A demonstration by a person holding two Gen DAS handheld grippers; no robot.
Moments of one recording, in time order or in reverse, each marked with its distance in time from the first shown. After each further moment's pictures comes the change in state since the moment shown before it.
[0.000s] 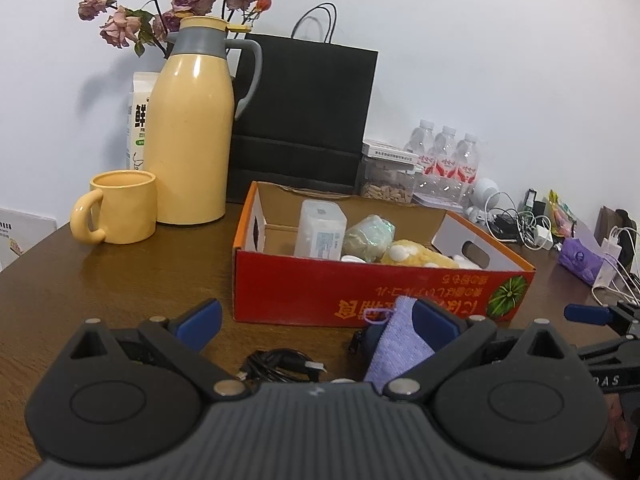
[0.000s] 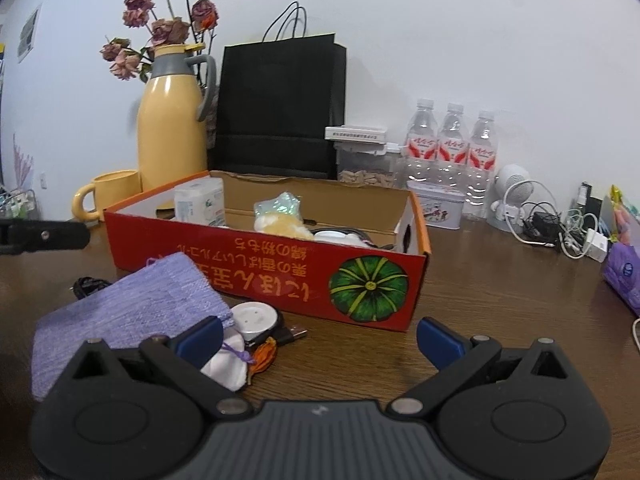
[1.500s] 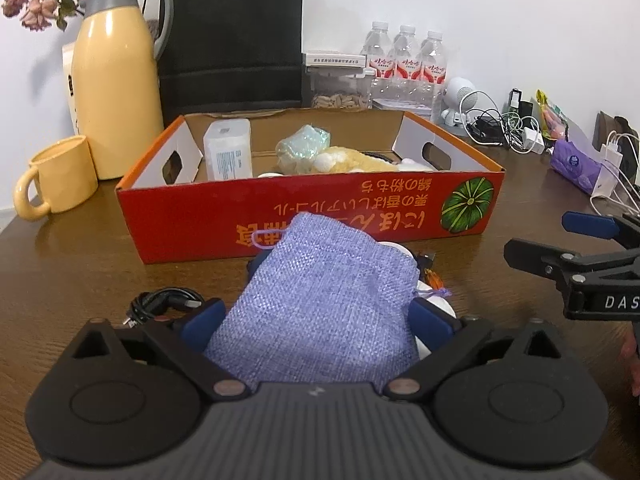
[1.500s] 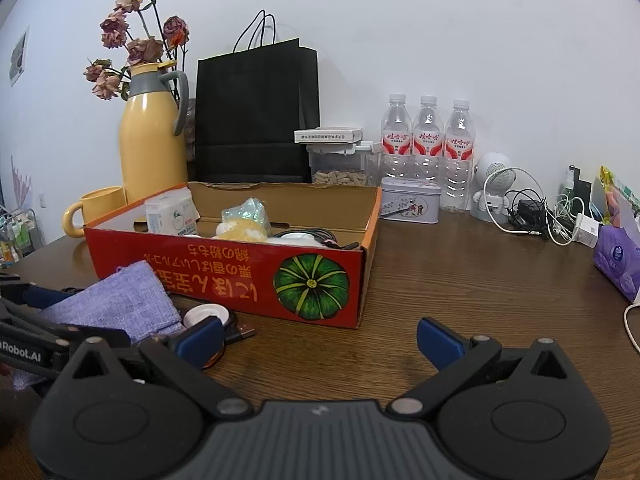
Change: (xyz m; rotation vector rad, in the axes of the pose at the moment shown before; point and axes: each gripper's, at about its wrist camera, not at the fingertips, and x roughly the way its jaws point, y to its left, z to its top) left arm 0.040 -0.085 -0.020 0.145 0.242 0.026; right arm -0.005 -0.047 -0.003 0.060 -0.004 0.031
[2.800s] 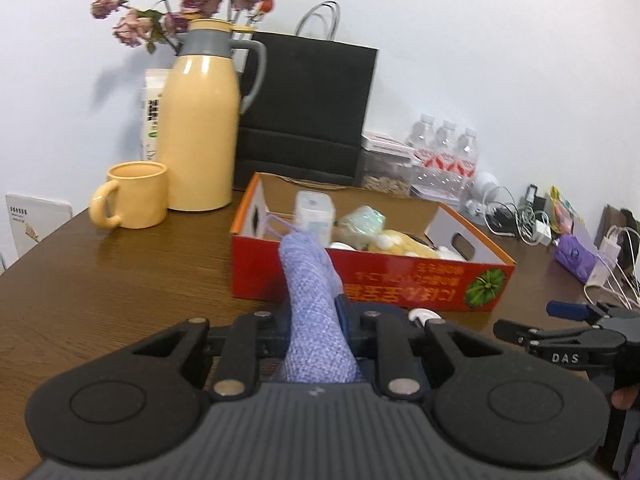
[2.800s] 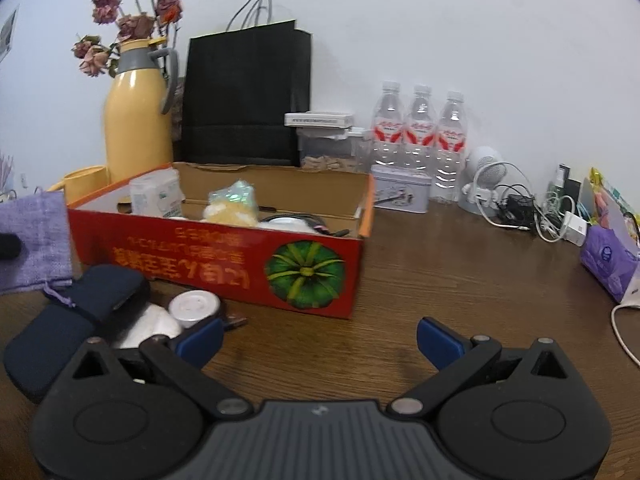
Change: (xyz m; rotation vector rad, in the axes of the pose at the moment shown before) left arm -0.076 0.071 -0.004 -0.186 -0.196 0.012; right arm 0.009 0.021 0.004 -0.018 0.054 -0.042
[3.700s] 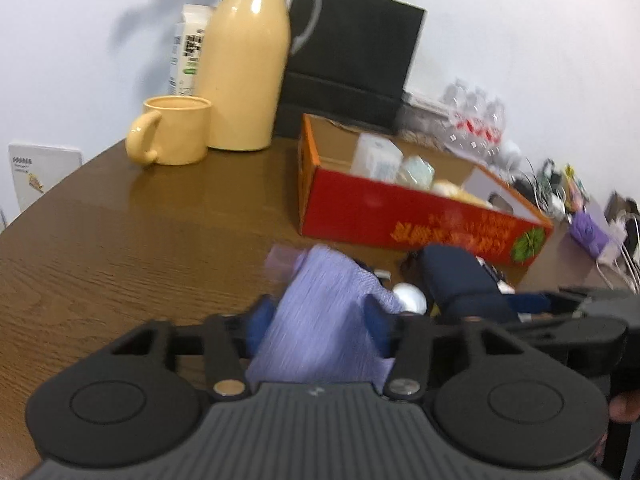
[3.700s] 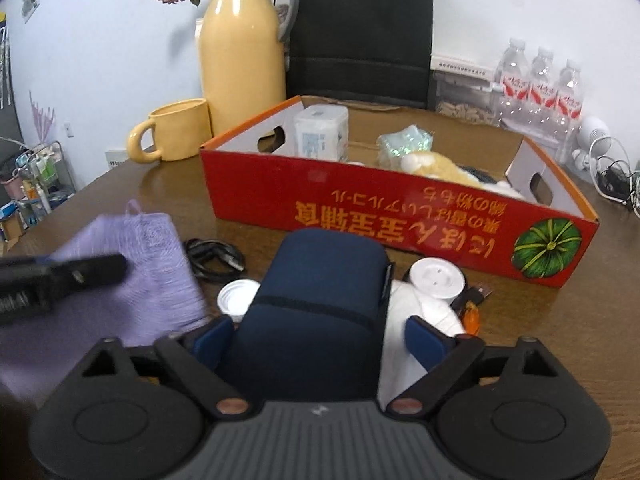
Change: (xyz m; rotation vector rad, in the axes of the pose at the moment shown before) left arm 0.010 0.073 -0.022 -0.029 0.148 -0.030; right arm 0.023 0.149 0.012 -0.037 0.226 0.134
